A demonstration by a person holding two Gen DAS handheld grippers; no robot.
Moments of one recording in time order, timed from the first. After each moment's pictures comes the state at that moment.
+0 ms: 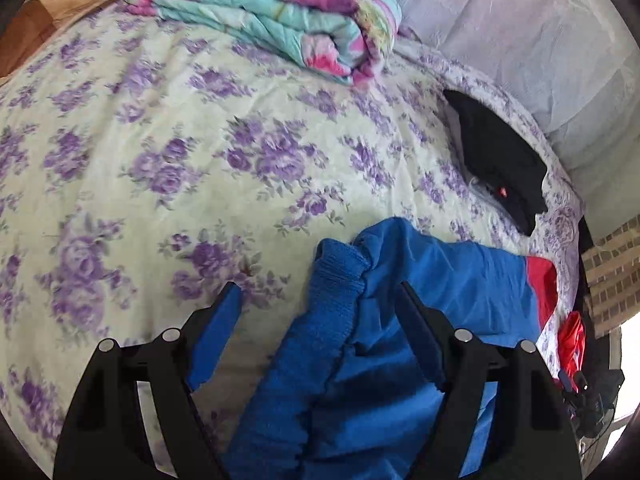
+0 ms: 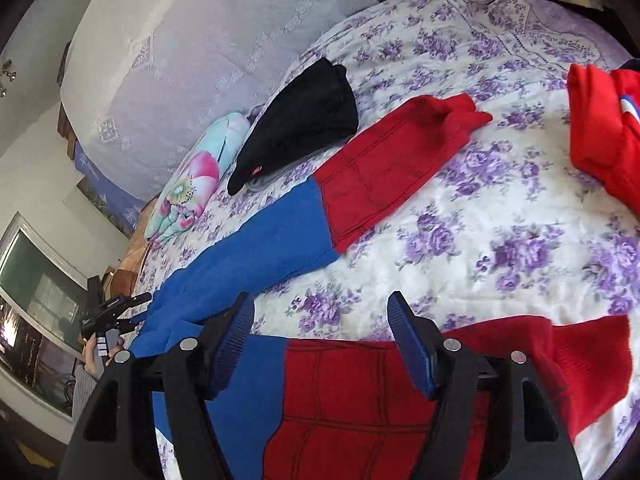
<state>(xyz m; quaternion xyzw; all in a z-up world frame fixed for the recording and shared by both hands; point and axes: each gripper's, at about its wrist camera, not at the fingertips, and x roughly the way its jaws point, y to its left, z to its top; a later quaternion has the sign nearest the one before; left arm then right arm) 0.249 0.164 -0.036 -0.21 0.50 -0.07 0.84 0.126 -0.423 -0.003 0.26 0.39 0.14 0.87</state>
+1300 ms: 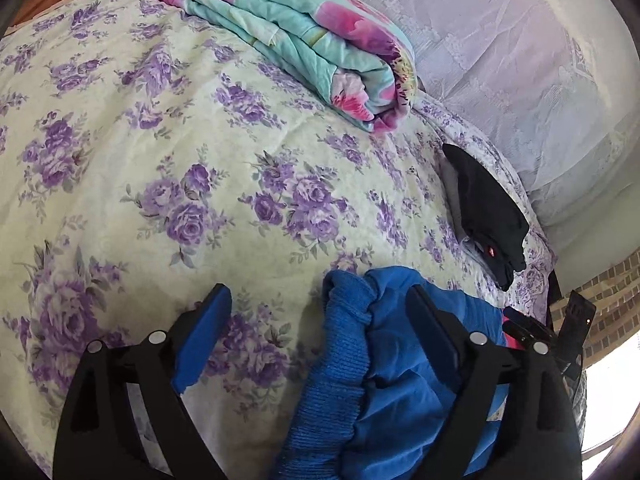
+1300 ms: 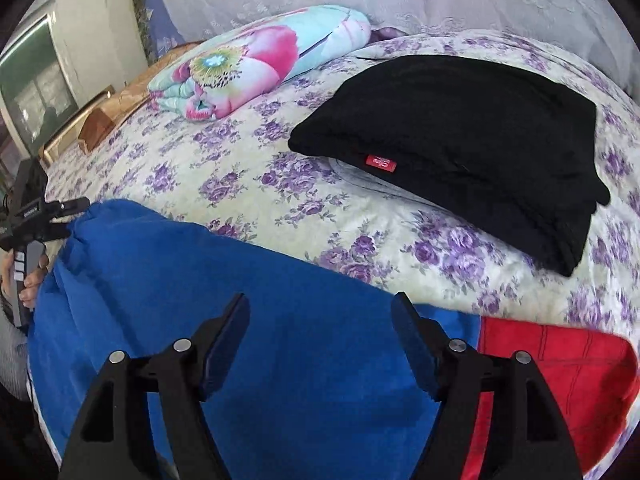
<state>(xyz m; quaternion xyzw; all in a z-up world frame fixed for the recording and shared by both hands) 0.260 0.207 -0.050 -0.31 0.42 -0.08 0.85 0.350 -0.227 -0.011 -0.09 0.45 0.27 0.85</state>
